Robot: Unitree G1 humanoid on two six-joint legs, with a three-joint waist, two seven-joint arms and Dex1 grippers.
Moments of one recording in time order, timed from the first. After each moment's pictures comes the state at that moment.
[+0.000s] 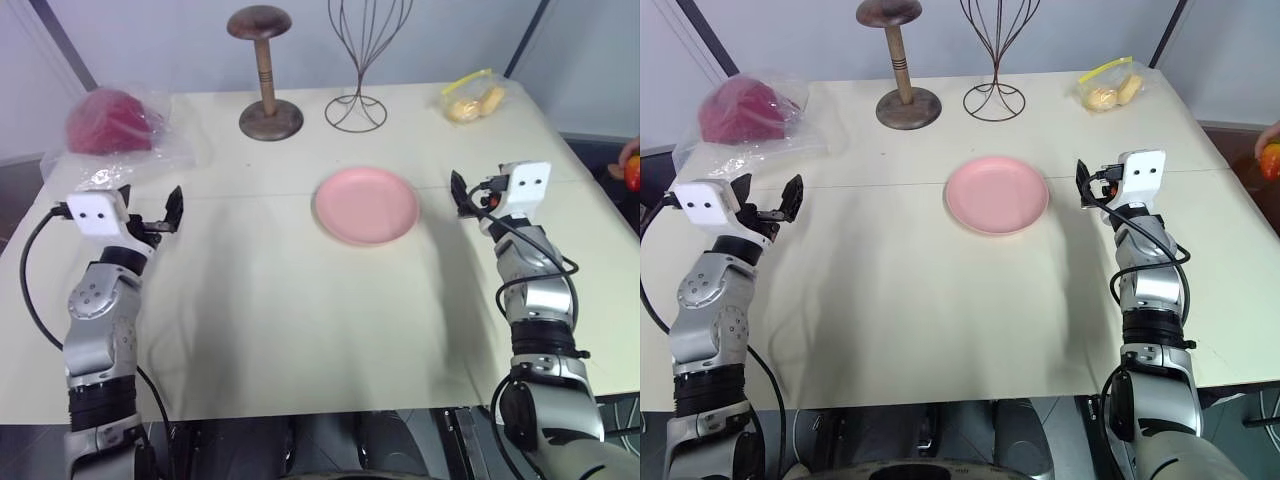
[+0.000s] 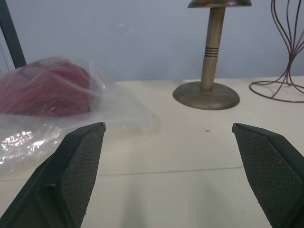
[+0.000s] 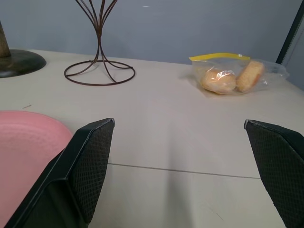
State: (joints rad) left arm -0.26 0.38 0.37 -0.08 -0.36 0.19 -0.26; right arm -0.56 -0.42 -0.26 0.40 0.18 0.02 0.27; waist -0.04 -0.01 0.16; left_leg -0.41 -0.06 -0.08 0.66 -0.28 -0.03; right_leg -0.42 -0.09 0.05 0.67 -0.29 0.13
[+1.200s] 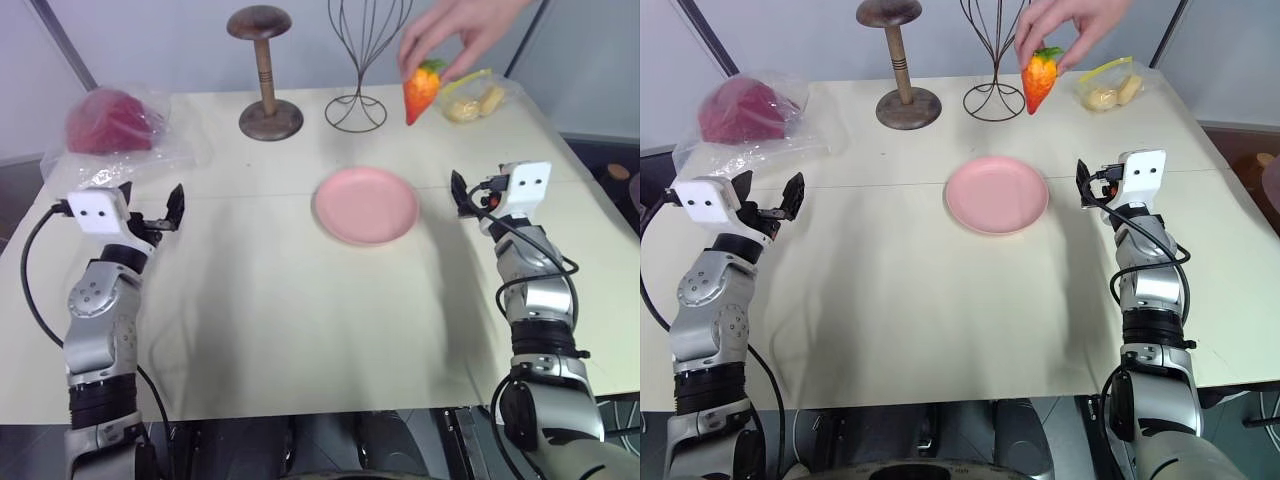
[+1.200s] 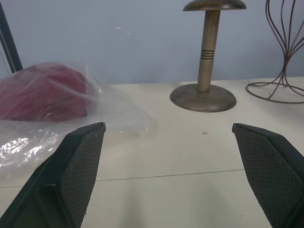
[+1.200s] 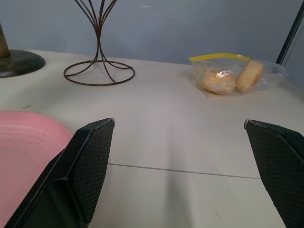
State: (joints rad) left arm -0.26 0.38 0.37 -0.08 -0.36 0.19 -0.28; right arm -0.56 -0.42 -0.26 0.40 0.18 0.02 0.27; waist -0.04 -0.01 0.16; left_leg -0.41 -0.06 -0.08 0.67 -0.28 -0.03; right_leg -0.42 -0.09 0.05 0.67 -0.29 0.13
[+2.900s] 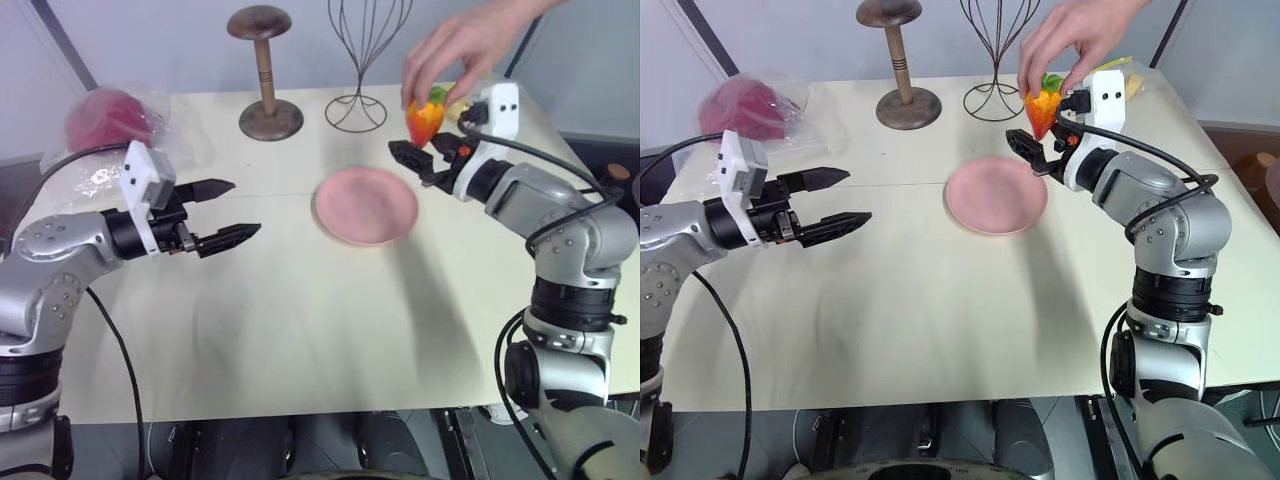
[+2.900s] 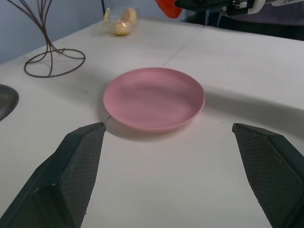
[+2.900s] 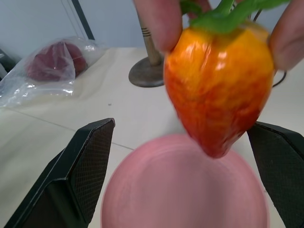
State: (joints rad) left arm -0.39 0.83 0.21 -0.32 -0.72 0.66 -0.88; right arm -0.80 -0.46 -0.23 -0.14 0.59 1.03 0.30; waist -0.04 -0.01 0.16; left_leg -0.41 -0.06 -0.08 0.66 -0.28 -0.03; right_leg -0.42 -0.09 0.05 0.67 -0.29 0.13
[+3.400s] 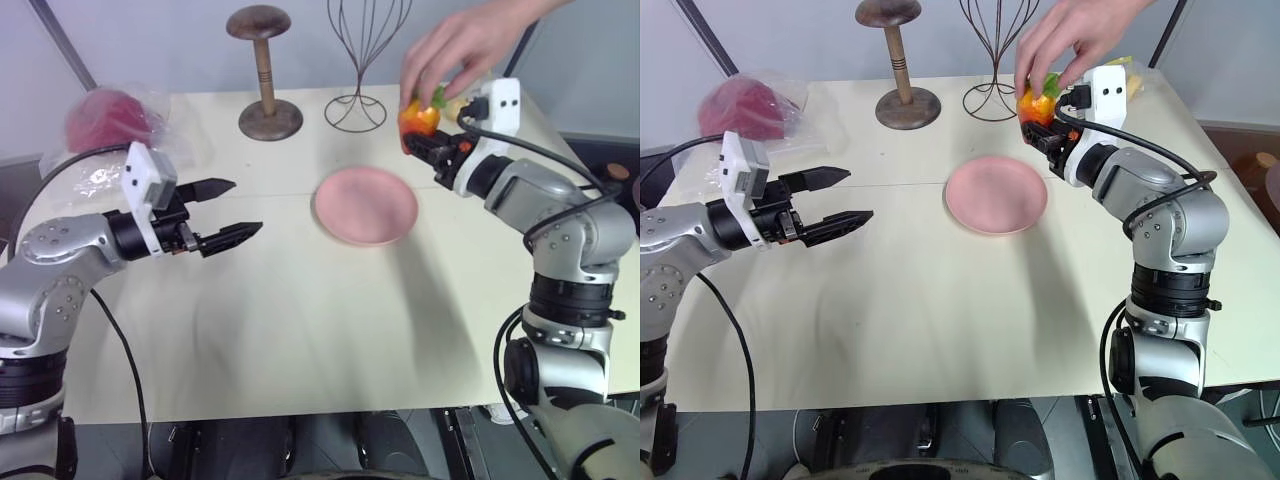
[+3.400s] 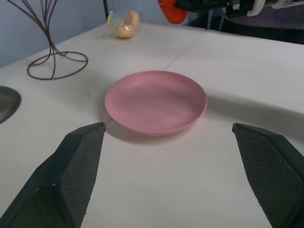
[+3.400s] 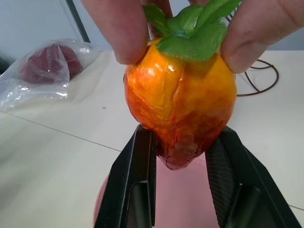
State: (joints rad) left arm -0.39 0.82 0.21 -0.32 -0.72 0.65 -0.86; right arm -0.81 -0.46 -0.22 -0.12 0.57 1.01 0.30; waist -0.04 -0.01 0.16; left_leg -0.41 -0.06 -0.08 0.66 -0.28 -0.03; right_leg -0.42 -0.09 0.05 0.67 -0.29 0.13
